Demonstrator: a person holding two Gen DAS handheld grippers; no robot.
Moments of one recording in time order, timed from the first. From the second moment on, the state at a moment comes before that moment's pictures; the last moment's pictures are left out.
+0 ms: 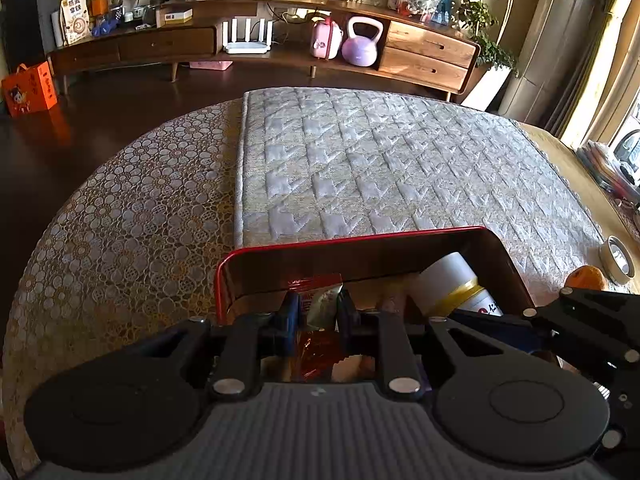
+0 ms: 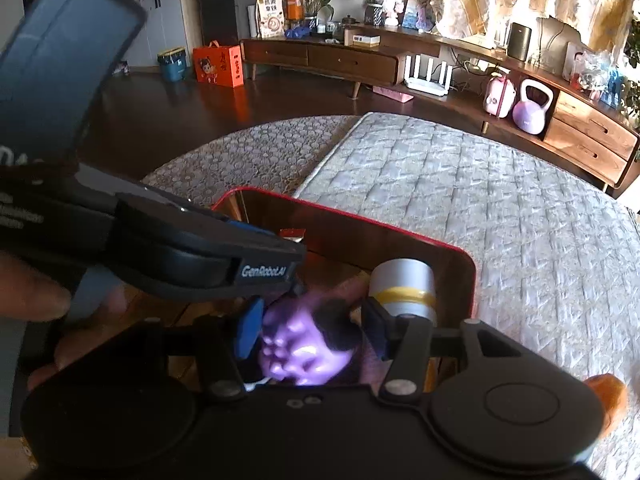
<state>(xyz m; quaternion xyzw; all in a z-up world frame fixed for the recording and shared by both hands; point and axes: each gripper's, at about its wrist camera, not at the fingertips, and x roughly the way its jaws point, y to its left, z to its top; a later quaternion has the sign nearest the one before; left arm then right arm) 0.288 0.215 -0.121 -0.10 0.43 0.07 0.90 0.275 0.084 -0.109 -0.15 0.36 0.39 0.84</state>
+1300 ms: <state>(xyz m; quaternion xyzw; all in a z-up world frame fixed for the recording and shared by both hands) 0.209 0.169 -0.046 -0.10 0.38 0.07 0.92 0.218 -0.079 -0.036 -0.04 0.34 0.37 0.86</state>
